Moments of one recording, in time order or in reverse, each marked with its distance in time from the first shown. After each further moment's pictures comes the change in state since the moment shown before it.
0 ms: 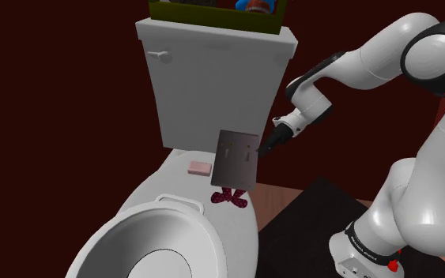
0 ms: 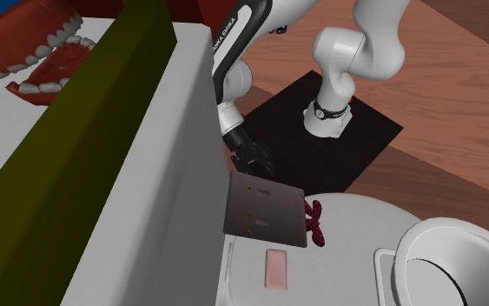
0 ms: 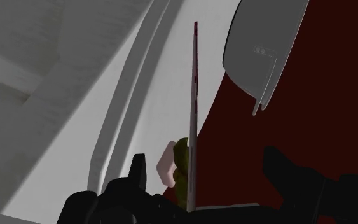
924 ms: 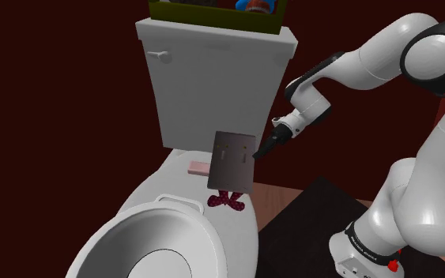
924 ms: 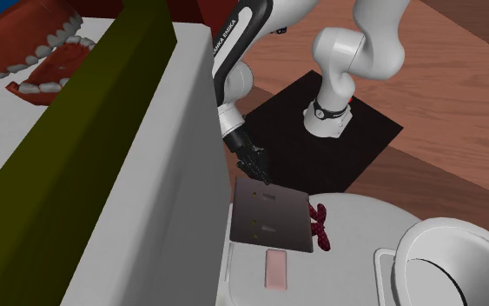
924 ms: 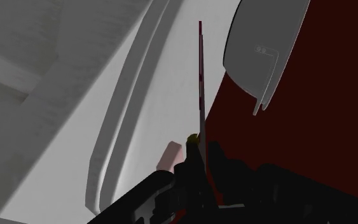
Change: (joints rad) arm 0.005 0.002 0.005 -0.003 0.011 0.007 -0.003
